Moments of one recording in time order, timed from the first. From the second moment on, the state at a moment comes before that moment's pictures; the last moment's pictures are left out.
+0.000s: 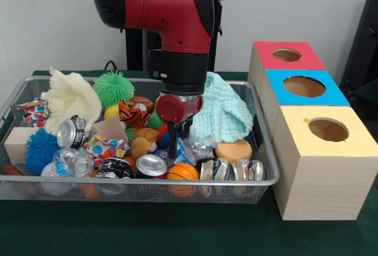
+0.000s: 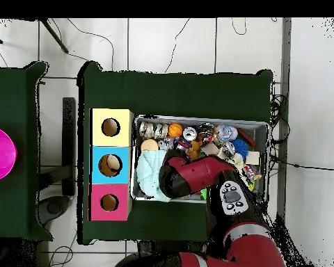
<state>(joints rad) -0.33 -0.48 0.09 1.66 -0.69 0.03 1.02</state>
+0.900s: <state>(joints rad) -0.24 -0.47 -0.01 1.67 -0.55 -0.06 1.04</state>
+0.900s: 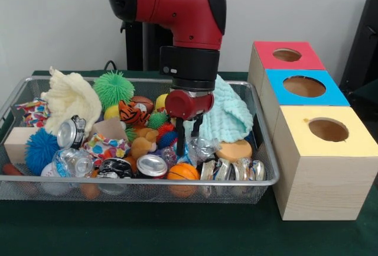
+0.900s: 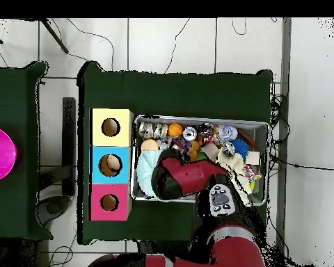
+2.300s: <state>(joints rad) -0.18 -0.51 -0.11 1.77 -0.37 -0.20 1.06</state>
